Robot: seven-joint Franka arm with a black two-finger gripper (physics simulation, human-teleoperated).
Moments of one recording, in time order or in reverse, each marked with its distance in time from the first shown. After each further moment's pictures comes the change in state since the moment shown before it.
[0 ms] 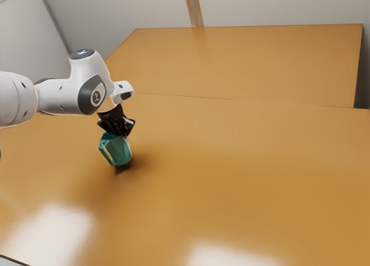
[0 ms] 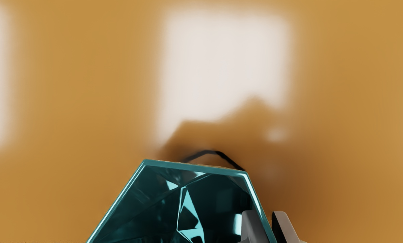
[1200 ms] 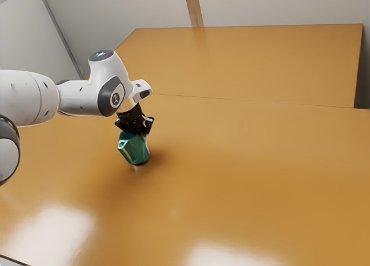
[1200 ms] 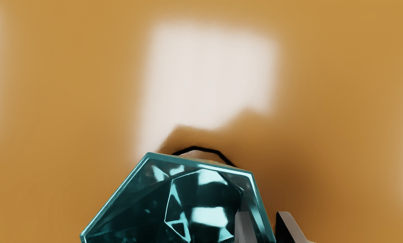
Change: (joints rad) arm -0.065 0.083 -0.009 0.055 -0.069 0.052 -0.111
